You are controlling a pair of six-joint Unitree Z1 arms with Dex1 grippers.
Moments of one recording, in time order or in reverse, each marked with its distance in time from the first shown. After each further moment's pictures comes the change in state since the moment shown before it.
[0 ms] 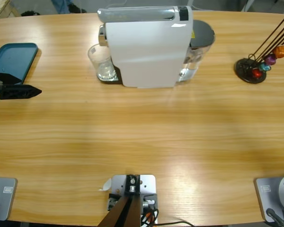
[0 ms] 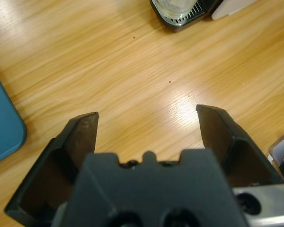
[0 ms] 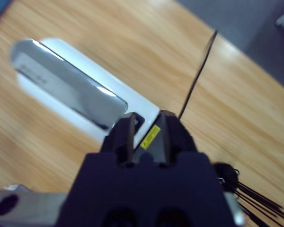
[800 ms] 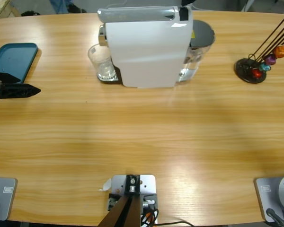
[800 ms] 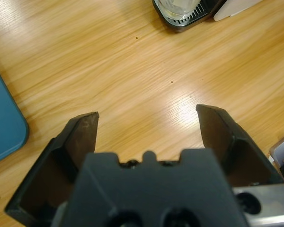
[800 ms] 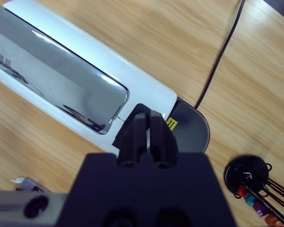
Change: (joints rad) arm 0 0.012 -0.002 0.000 0.000 0.000 0.000; arm 1 -0.023 0.101 0.105 -0.038 0.074 0.052
